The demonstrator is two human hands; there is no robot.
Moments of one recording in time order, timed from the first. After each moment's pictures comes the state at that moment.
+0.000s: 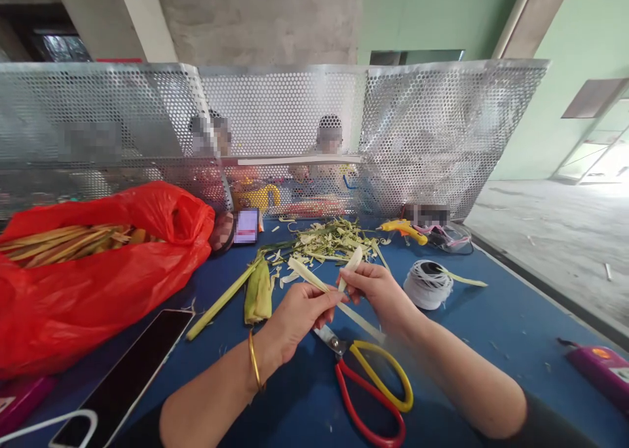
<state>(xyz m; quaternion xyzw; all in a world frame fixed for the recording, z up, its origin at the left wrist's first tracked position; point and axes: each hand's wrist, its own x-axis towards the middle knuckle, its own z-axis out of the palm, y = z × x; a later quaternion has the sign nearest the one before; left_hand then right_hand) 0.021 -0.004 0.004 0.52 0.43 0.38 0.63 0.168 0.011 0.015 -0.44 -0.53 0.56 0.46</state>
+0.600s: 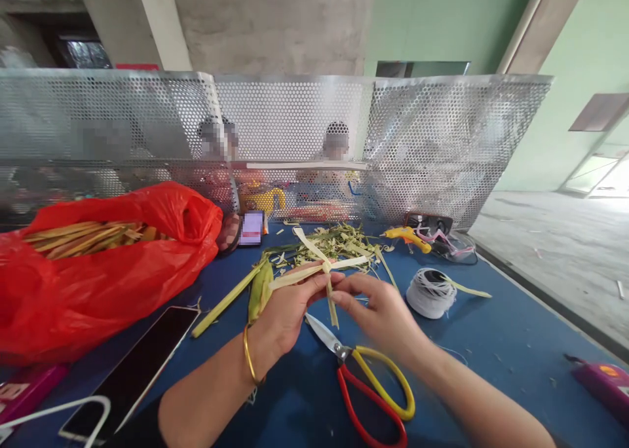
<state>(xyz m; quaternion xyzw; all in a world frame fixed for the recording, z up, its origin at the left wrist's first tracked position) 0.015 -0.005 0.024 0.35 0.36 0.56 0.66 0.165 -0.016 0.029 -0.47 -0.77 0.21 0.39</state>
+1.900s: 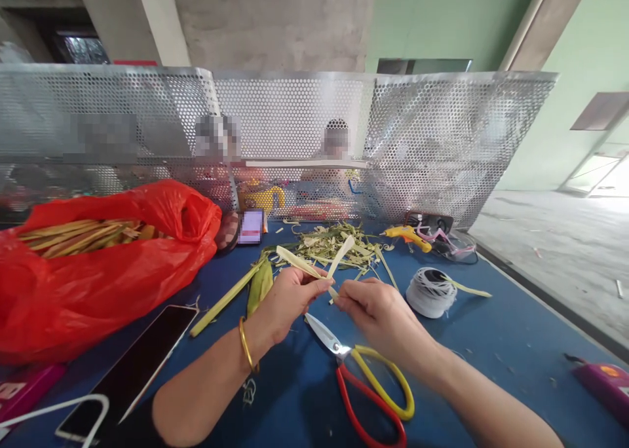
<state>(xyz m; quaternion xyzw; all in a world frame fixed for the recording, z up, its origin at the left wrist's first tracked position) 0.004 0.006 0.026 0.50 0.44 0.43 0.61 0.171 -0.019 0.035 -0.47 -0.83 0.14 0.27</state>
